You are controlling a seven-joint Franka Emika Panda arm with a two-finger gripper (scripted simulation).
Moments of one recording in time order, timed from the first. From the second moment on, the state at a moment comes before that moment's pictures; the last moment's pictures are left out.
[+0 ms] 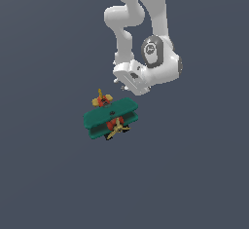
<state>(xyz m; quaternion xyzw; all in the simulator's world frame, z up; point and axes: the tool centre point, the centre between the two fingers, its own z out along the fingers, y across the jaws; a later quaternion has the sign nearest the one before) -0.163 -0.023 0.176 0.88 -0.03 -0.13 0.46</state>
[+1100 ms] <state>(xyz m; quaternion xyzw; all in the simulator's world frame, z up) -0.161 -0.028 0.157 0.79 0.00 -0.02 0.62</state>
